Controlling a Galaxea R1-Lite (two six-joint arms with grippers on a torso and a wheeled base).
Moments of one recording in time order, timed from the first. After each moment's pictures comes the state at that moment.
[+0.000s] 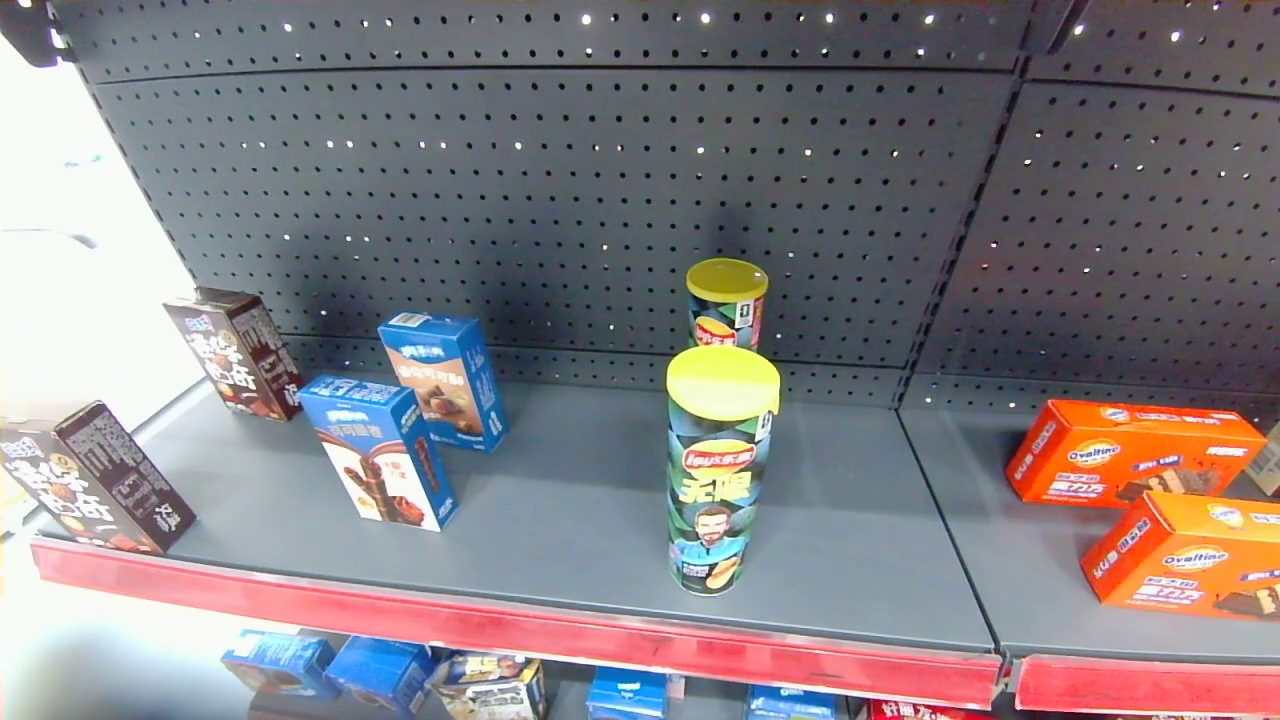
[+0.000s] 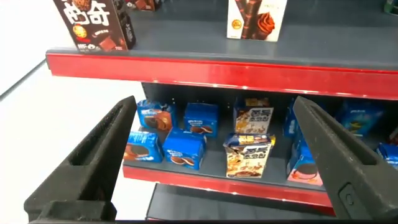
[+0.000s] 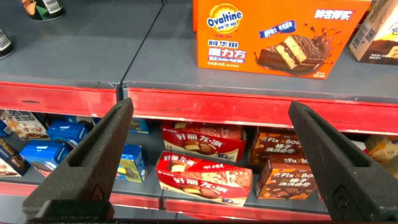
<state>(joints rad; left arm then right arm) -0.01 0.00 0.00 0.00 0.07 0.01 0.00 0.00 0.00 0.00 -0.02 0.00</state>
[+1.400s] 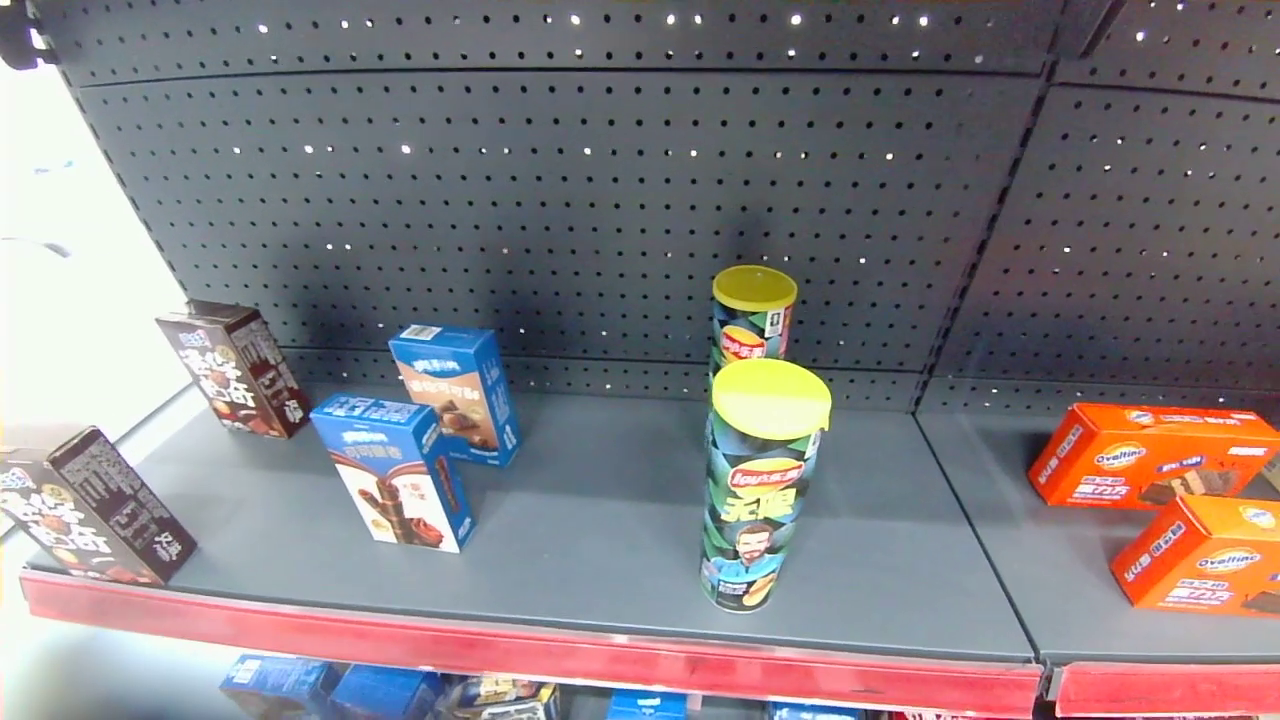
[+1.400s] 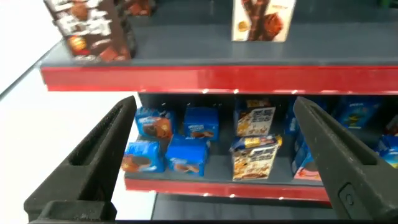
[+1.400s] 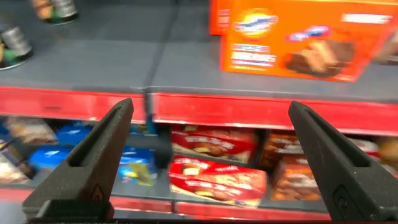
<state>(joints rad) -0.01 0.01 0.00 0.00 0.00 0.03 0.00 0.00 0.00 0.00 -0.02 0.00</state>
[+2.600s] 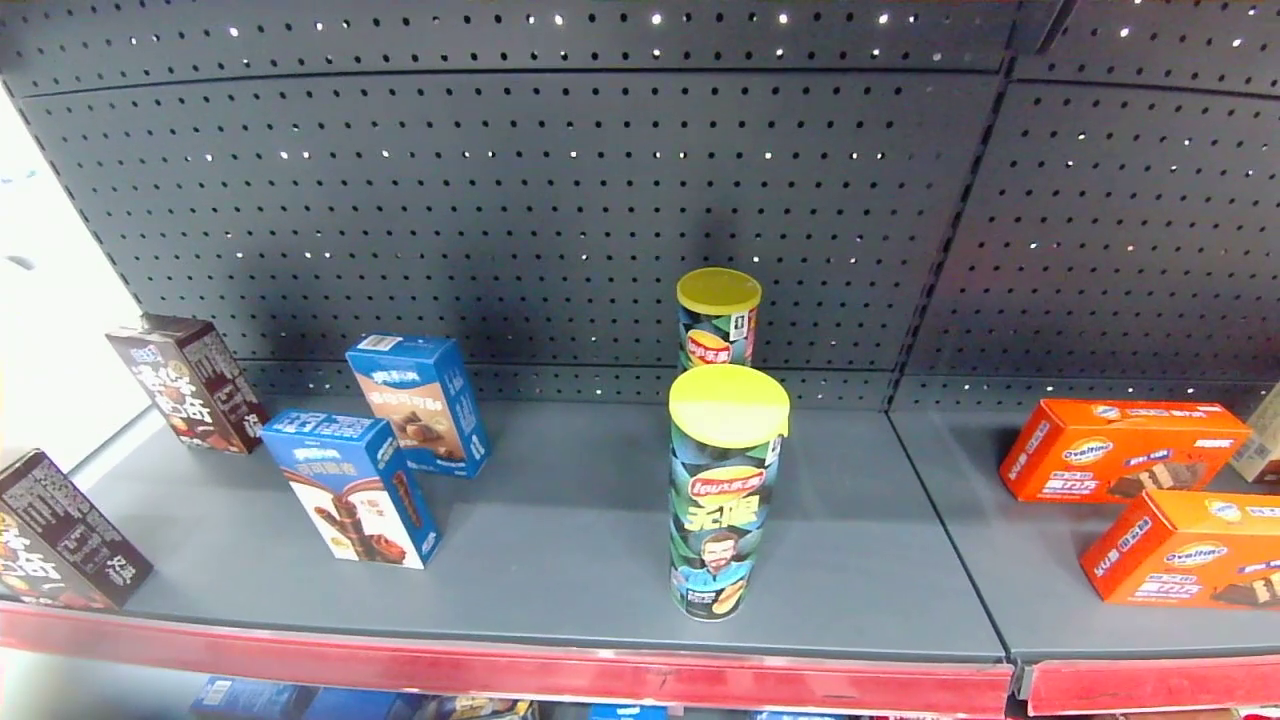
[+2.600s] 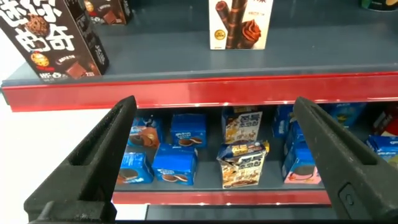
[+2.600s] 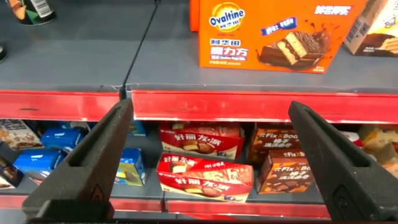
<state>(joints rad) -0.01 0.01 0.00 0.00 0.00 0.03 0.00 0.00 0.00 0.00 -0.02 0.00</state>
